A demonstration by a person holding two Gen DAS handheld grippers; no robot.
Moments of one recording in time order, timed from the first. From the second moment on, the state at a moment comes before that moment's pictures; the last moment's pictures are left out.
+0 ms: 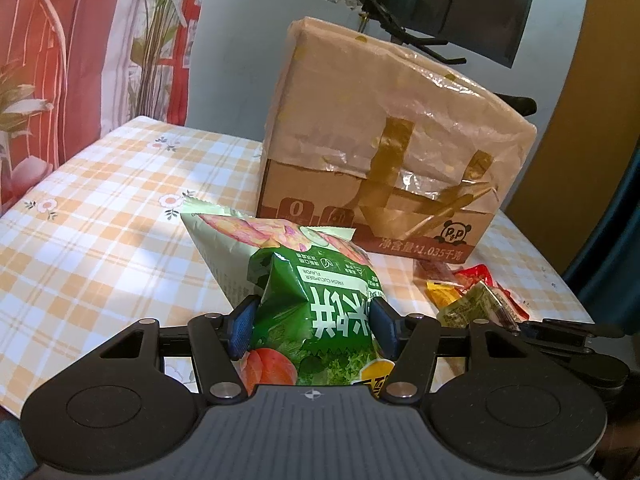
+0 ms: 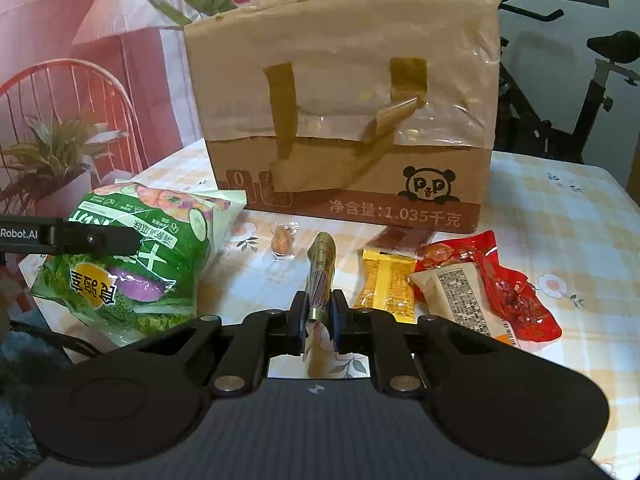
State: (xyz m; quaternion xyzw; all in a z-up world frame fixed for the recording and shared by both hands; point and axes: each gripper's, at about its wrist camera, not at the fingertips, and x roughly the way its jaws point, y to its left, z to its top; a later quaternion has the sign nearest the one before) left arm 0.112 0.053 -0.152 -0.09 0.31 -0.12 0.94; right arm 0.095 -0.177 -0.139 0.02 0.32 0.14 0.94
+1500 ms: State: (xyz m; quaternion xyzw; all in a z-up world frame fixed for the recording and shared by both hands) left arm 0.107 0.047 -0.041 -0.06 0.13 -0.13 0.98; right arm 0.103 -0.201 -0.046 0.01 0.18 0.14 0.97
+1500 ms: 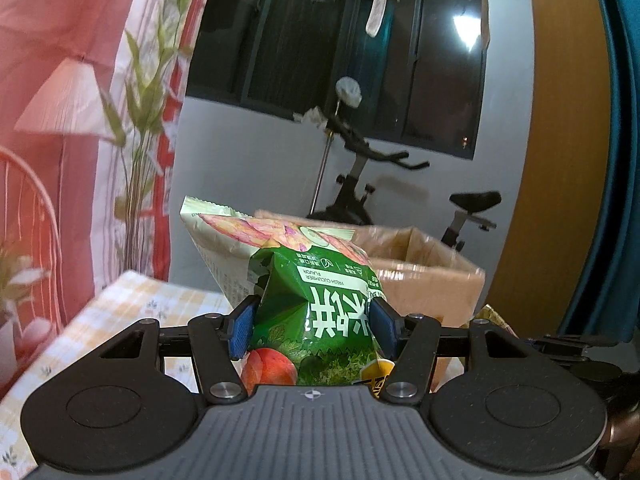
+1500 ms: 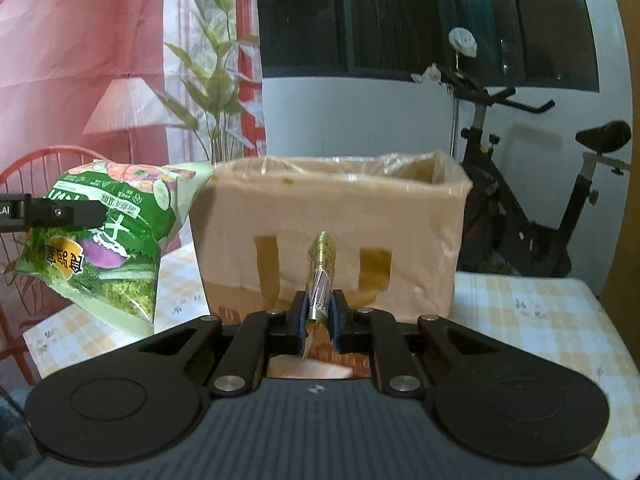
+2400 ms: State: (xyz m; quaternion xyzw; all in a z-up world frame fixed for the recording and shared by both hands) left arm 0.222 -0.017 0.023 -0.02 0.08 -0.17 0.98; right arm 0.205 -0.231 0.014 0.00 0.12 0.11 0.99
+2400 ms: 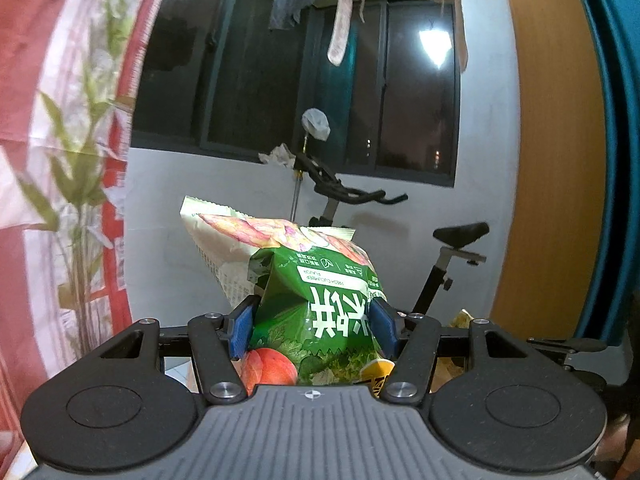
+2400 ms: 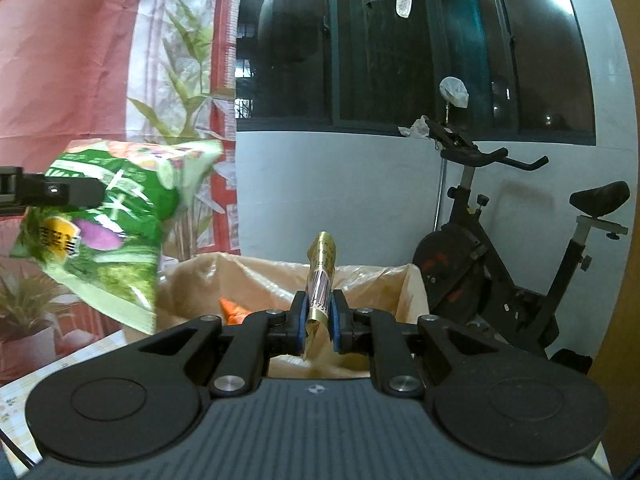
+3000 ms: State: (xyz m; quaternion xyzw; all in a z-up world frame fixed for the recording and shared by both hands) left arm 0.307 -0.051 -0.023 0.02 0.18 -0.16 0.97; right arm 0.276 -0.240 -0.016 -0.01 0.20 0.09 0.98
